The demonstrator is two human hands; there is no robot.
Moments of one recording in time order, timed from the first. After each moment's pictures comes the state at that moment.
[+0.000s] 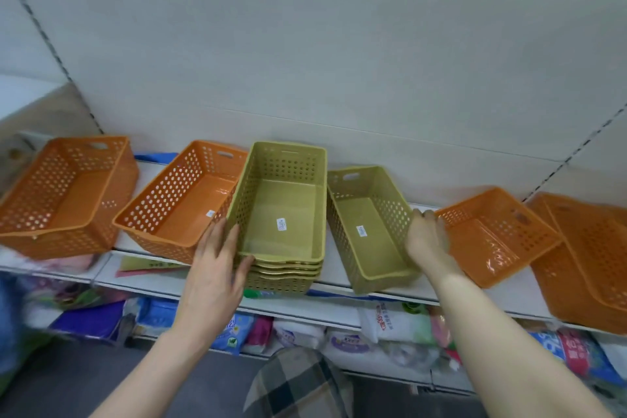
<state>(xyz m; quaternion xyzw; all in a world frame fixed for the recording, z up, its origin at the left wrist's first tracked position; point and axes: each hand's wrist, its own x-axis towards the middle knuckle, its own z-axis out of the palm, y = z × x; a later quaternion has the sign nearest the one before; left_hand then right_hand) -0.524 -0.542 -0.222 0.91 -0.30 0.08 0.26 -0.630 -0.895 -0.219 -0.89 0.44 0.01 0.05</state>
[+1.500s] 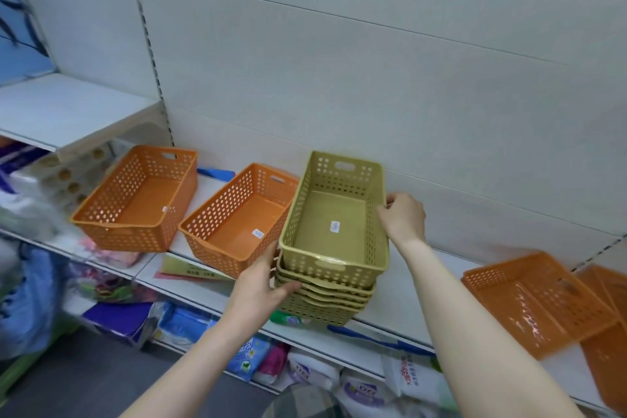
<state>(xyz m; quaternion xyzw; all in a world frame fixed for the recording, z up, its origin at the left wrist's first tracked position) -0.510 -0.529 -0.209 0.85 -0.23 -0.06 0.46 -0.518 -0.791 -0.124 -0.89 0.35 -0.15 0.26</state>
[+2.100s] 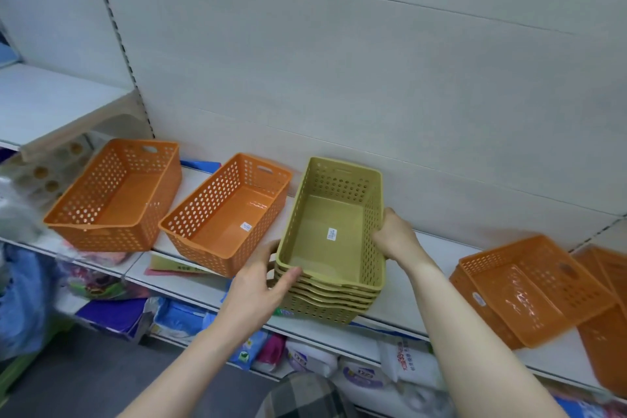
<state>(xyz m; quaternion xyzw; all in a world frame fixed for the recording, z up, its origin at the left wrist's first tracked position) -0.513 -0.548 -0.214 0.84 -0.24 -0.10 0.48 -0.541 -0.808 -0.160 -0.88 0.33 0.02 0.34</state>
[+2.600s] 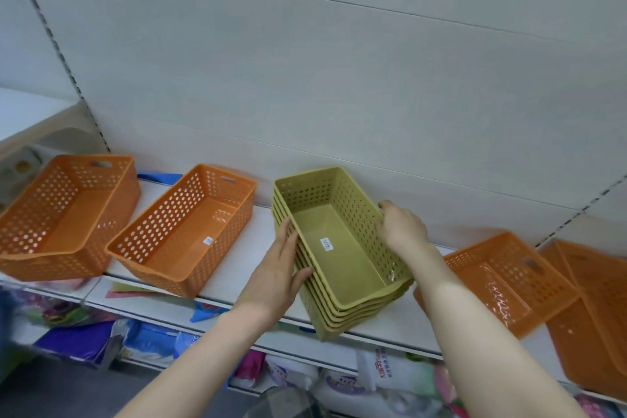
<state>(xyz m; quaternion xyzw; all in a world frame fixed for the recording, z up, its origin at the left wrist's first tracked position) -0.500 -0.646 -0.220 0.85 -0.39 -0.03 0.36 -0.548 -0.892 -0.158 -0.94 0.32 -0.01 0.12</state>
